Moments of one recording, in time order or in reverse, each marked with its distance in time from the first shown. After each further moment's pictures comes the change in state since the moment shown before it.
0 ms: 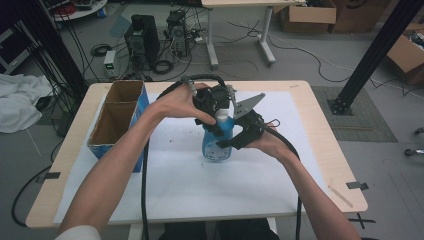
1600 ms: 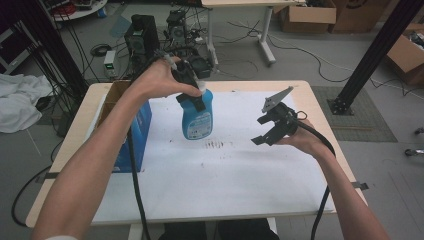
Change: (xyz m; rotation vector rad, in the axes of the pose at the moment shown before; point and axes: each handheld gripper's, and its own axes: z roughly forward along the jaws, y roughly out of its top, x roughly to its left) left arm 0.020 -0.024 -0.078 0.088 0.150 -0.411; right arm -0.015 -0.034 -0.072 0.257 -0.194 0.153
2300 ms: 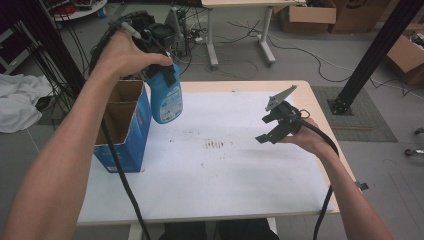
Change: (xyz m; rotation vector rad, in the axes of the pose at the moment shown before) left arm 0.037 -0.042 -0.070 0.023 0.127 -0.404; right arm -0.007 -0.006 -0.005 0.024 -0.030 0.027
